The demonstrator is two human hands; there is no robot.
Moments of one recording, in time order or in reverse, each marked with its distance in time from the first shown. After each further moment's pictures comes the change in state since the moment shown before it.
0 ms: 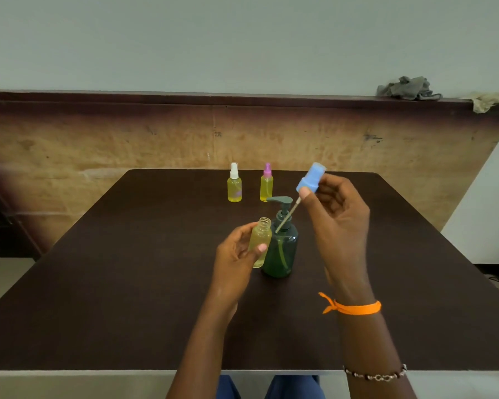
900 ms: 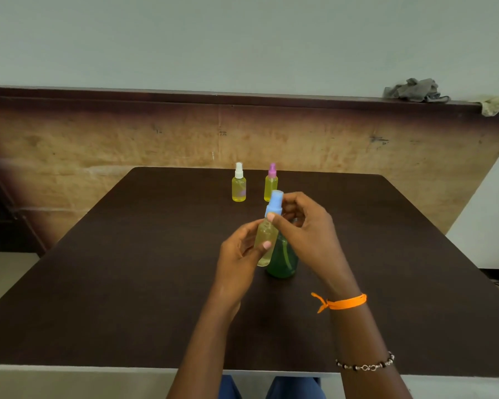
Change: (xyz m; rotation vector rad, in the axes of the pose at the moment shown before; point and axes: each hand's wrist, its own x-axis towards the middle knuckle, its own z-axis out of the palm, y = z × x) left_hand 0.002 0.005 0.000 -0.026 -0.029 0.027; right_hand 0.003 0.026 0.012 -0.361 -0.374 0.075
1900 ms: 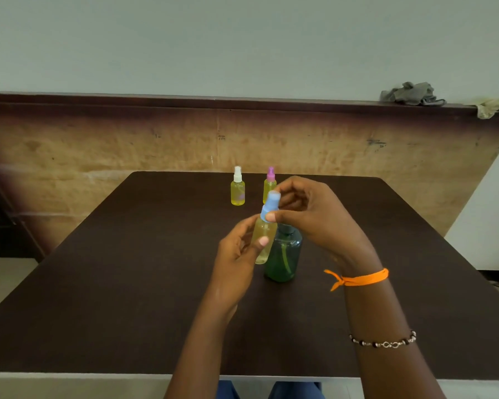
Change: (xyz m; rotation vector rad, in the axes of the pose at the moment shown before) left_hand -0.001 0.015 -0.001 0.033 -0.027 0.072; right_hand 0.019 -0.033 -0.024 0.045 -0.234 0.045
